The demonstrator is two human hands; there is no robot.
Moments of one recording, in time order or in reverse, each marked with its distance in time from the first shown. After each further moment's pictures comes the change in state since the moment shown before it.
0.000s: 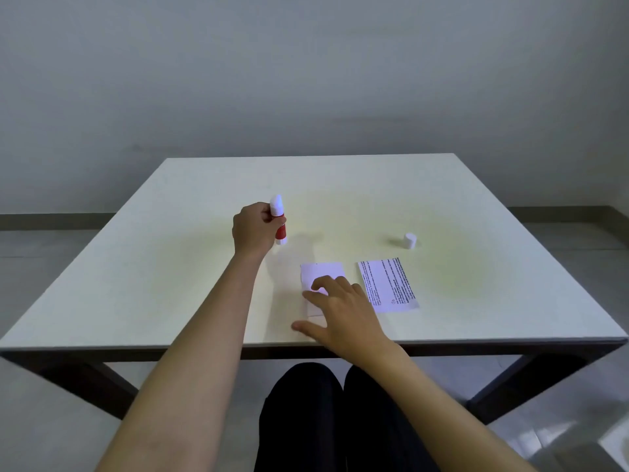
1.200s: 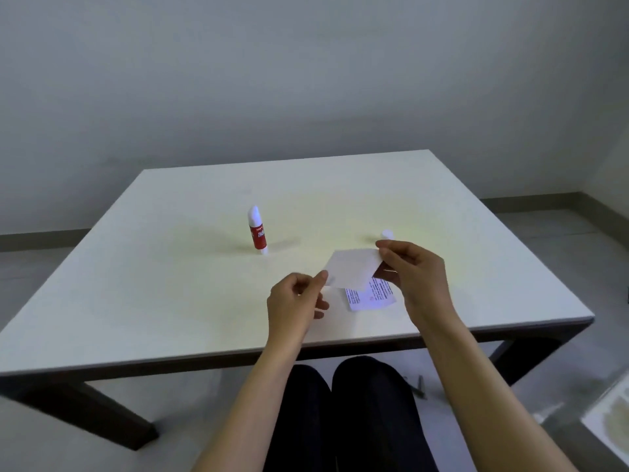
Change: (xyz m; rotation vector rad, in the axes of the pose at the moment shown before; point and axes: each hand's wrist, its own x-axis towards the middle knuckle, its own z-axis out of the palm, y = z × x) left_hand -0.135 0.022 0.045 -0.498 -0.206 -0.231; right_hand -0.021 0.073 -0.075 1.327 0.551 0.547
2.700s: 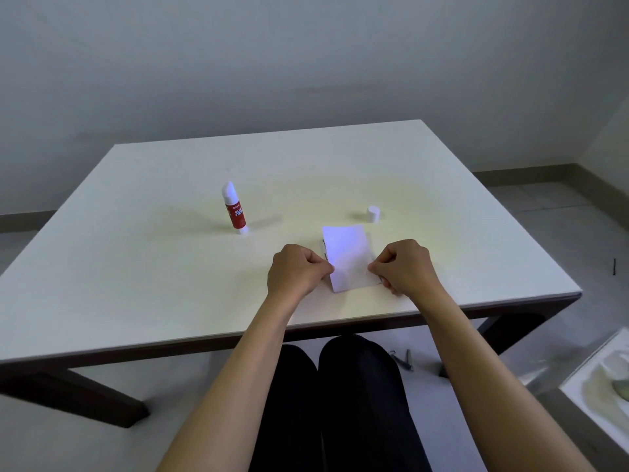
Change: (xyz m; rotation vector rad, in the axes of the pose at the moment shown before) left_hand 0.033 0.003 0.032 0.562 -0.160 -0.039; right_hand 0.028 0.028 -0.029 -0.829 -0.099 0.117
